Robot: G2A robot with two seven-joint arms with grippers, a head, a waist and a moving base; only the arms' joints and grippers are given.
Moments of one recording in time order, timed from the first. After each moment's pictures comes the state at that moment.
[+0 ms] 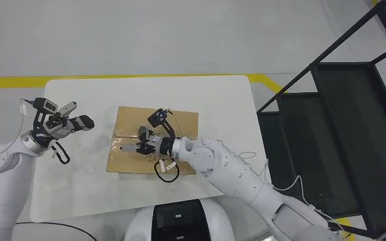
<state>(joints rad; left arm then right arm) 1.13 -0.88 -1.46 -1.14 -0.73 -0.30 -1.19 -0.98 -1.42 0.71 -1.32 -0.39 -0.41 0.31</state>
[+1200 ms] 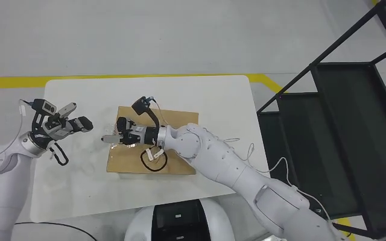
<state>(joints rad) 1.14 -0.89 -1.49 -1.16 -0.69 -0.26 -1.18 -0.83 -1.55 0.66 -1.10 -0.28 -0.62 0.28</state>
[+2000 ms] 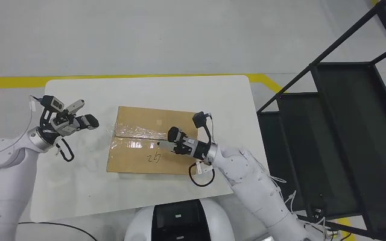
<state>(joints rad) 1.08 -0.90 -1.43 -1.12 -0.67 -0.25 -1.18 -1.34 -1.36 1.12 -1.58 -0.32 -0.50 0.52</state>
